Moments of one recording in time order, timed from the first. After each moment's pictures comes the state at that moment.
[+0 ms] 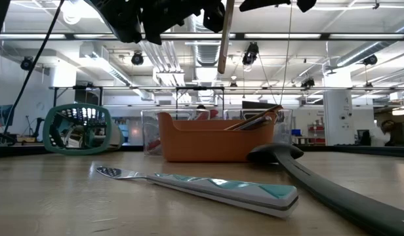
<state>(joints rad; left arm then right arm) 0.16 1.68 1.05 0.97 0.74 -0.24 0.49 1.61 1.25 -0.35 1.14 0.77</state>
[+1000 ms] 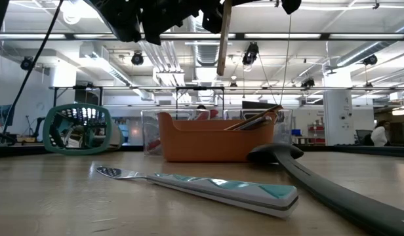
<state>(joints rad) 0.18 1.66 1.05 0.92 0.78 -0.26 0.45 1.60 1.25 -0.23 1.02 0.66</state>
